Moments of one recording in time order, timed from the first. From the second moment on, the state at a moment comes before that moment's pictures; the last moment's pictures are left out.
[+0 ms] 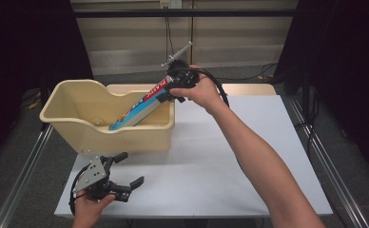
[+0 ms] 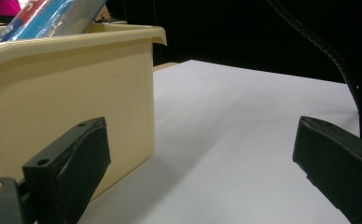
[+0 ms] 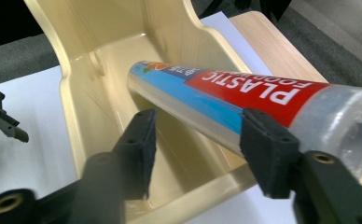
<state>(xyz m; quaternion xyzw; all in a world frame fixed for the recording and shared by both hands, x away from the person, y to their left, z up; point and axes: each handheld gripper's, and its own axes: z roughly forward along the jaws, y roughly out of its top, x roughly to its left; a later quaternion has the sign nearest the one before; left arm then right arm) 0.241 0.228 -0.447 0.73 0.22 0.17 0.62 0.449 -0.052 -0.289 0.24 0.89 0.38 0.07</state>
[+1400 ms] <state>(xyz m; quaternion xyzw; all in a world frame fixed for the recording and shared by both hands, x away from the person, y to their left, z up) 0.242 0.226 -0.448 0.74 0.22 0.17 0.61 0.391 -0.180 -0.316 0.31 0.81 0.48 0.13</state>
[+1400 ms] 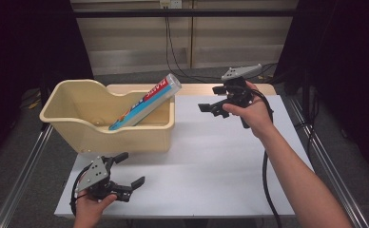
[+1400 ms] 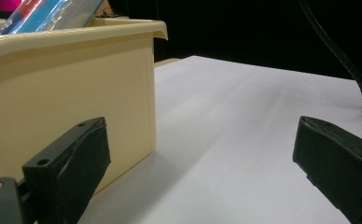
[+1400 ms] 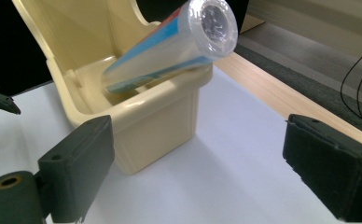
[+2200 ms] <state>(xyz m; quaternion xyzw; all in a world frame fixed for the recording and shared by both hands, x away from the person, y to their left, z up) 0.242 0.225 -0.449 0.74 0.23 0.17 0.61 0.359 -0.232 -0.337 0.34 0.78 0.50 0.16</state>
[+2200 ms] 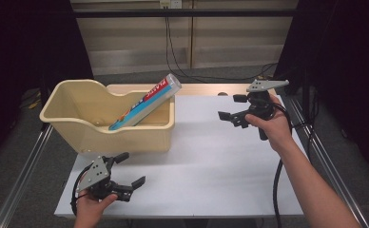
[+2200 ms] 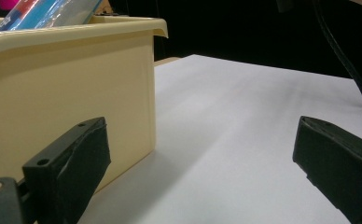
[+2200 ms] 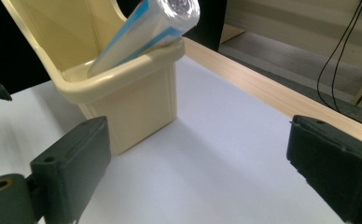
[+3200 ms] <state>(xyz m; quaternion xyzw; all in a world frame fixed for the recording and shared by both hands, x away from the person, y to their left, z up) 0.242 0.224 -0.448 0.74 0.22 0.17 0.61 0.304 -0.287 -0.388 0.36 0.75 0.52 0.17</state>
